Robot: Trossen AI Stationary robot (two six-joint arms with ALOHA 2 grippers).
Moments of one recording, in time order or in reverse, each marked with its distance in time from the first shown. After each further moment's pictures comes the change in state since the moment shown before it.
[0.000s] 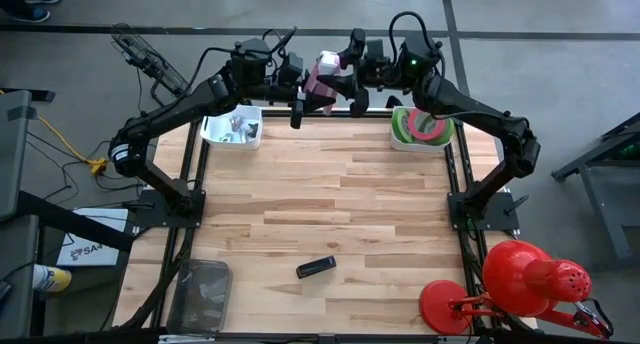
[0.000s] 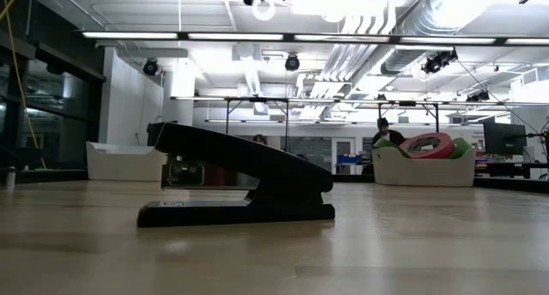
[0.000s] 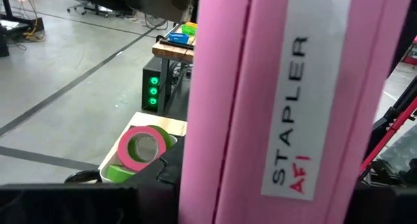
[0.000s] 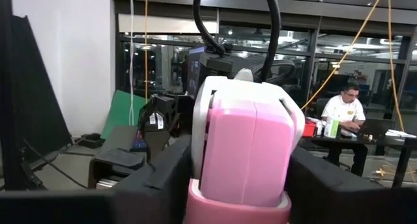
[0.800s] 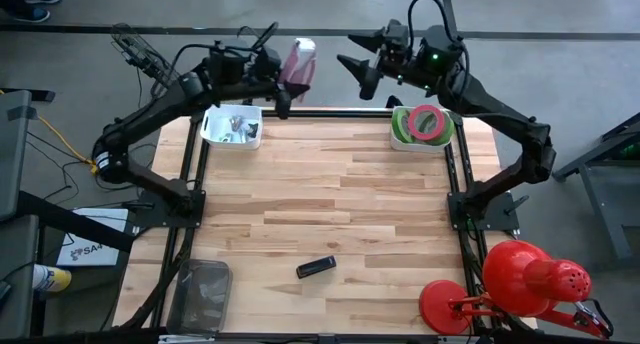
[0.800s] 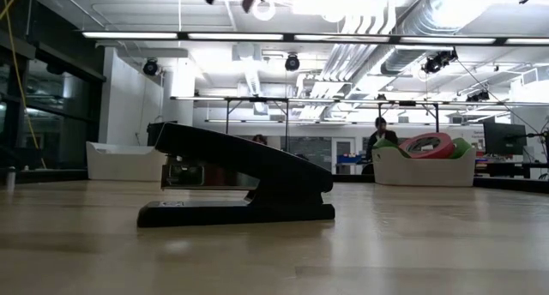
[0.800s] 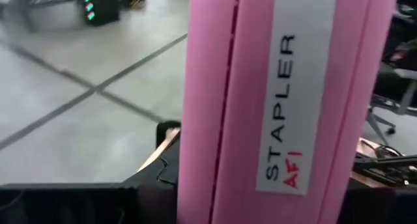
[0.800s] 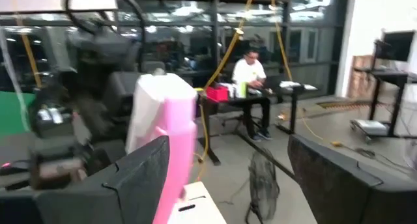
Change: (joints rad) left arm 0.027 -0.127 -0.001 -0.267 -0.324 -0.009; right arm -0.028 -0.117 0.000 -0.257 0.373 0.021
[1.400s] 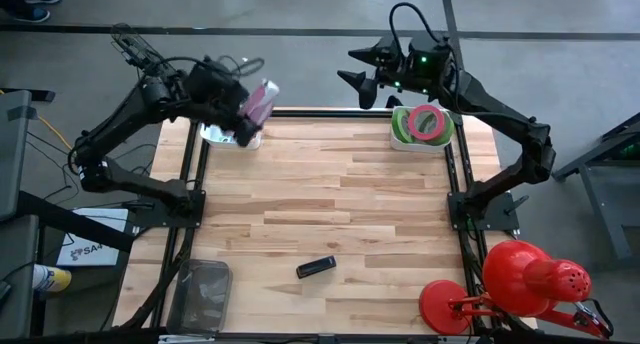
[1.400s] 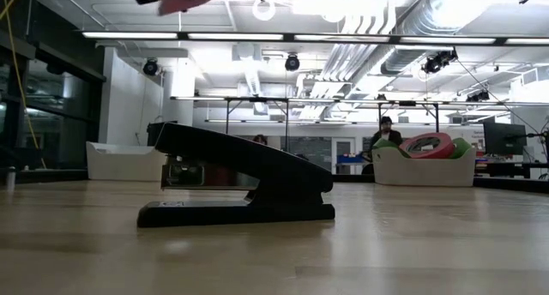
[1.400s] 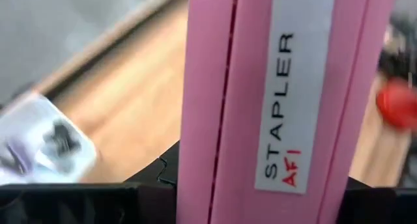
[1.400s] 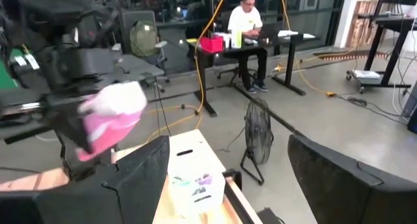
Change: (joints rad) left arm -0.030 -0.169 0.001 -0.706 -0.034 -0.192; right arm 0.001 -0.005 0.000 -0.219 0.028 -0.006
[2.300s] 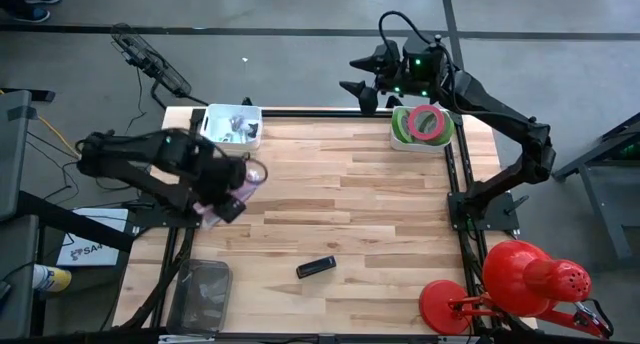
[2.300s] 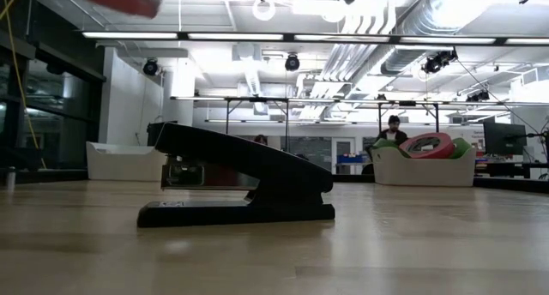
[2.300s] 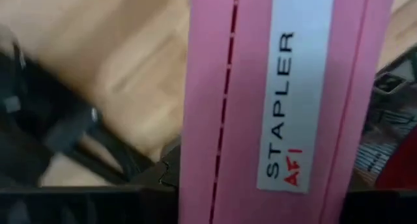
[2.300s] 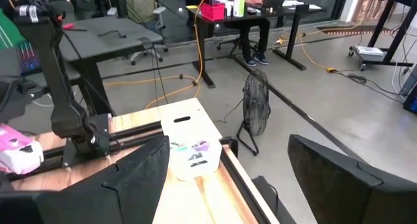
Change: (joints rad) left arm -0.632 -0.005 -0.182 -0.351 0.090 -0.764; right arm 0.000 0.000 0.000 -0.130 -0.001 -0.050
